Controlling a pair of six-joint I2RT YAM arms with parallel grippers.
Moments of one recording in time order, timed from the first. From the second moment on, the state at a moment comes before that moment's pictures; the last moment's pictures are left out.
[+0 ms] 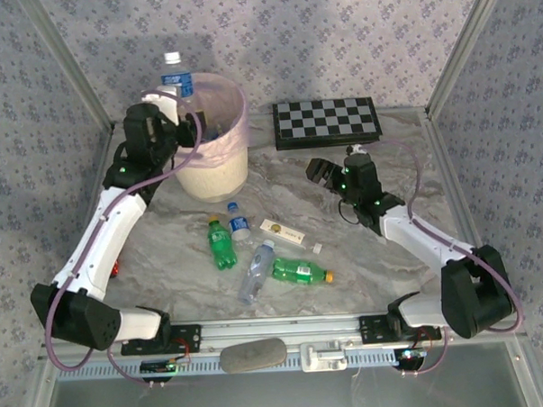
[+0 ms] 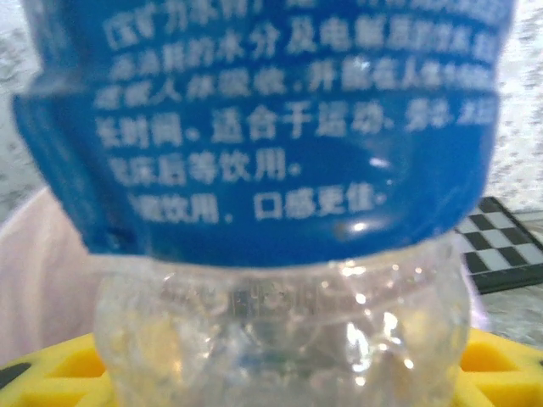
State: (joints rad) left arm -0.30 1.33 1.38 -0.31 -0.06 -0.15; right arm 0.41 1.32 0.82 0.01 0.01 0.72
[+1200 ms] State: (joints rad) left arm -0.34 1.40 1.49 -0.47 -0.02 -0.19; right arm 0.55 1.61 1.23 -0.35 -0.18 0.37
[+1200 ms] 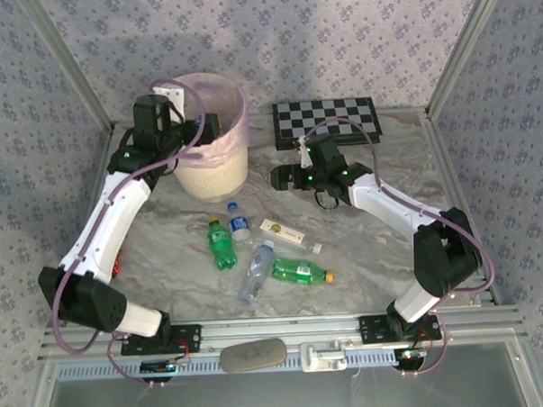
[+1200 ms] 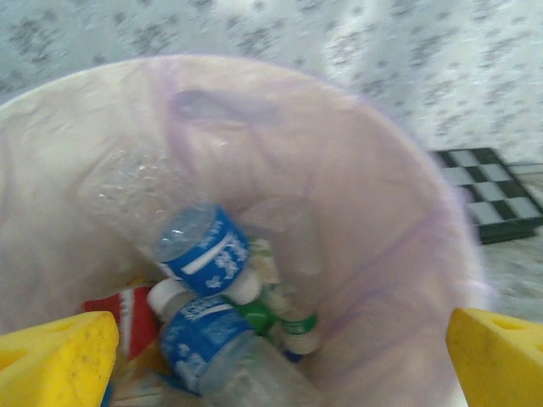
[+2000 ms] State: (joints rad) left arm -0.21 1.06 1.03 -0.22 0.01 -0.42; right arm 0.83 1.97 1.55 -0.83 0.05 -0.02
